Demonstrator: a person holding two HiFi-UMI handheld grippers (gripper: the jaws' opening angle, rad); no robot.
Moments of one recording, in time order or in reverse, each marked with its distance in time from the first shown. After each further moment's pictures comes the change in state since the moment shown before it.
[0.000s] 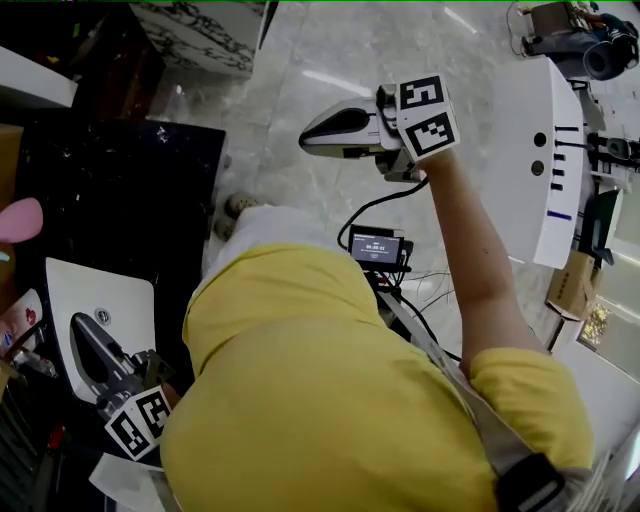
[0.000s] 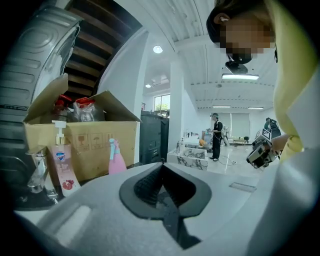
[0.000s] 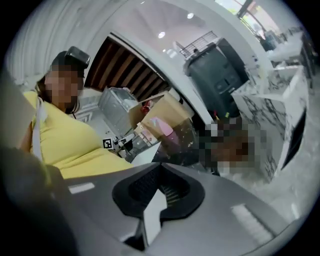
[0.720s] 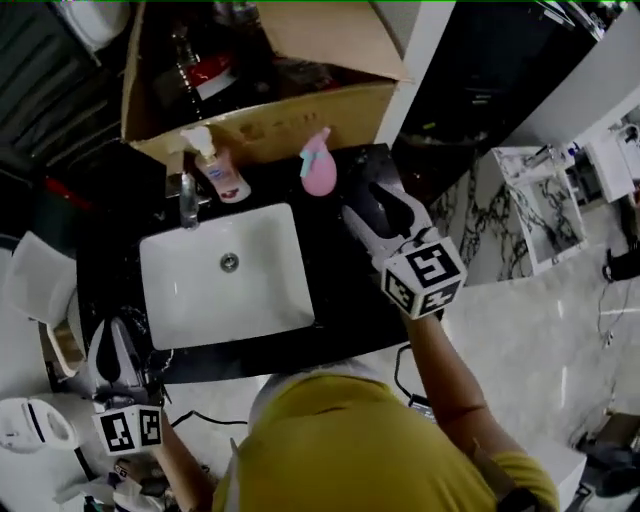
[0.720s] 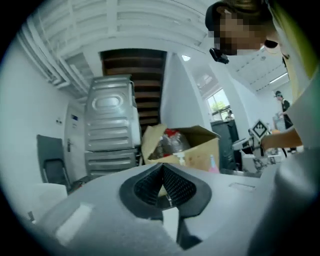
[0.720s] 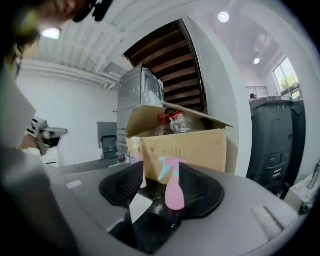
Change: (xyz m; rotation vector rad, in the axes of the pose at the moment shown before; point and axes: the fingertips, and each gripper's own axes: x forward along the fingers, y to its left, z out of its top) left arm -0.279 0.163 0.042 0.052 -0.128 0.842; right arm 0.368 0.122 0.218 -0.680 -0.180 -0.008
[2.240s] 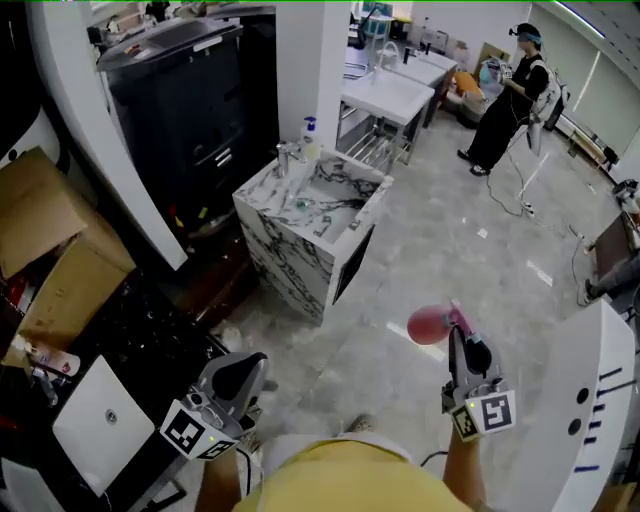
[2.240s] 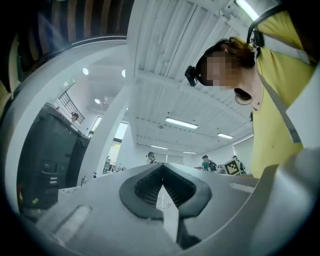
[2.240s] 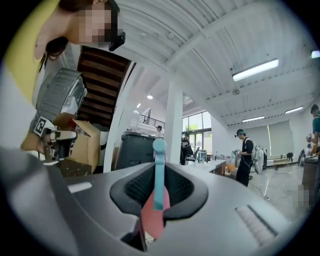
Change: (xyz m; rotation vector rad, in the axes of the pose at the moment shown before) left arm -0.078 -0.649 0.085 -0.415 -0.336 -1.570; right arm -0.701 -0.133 -0.079 -0.077 -0.178 -1.094
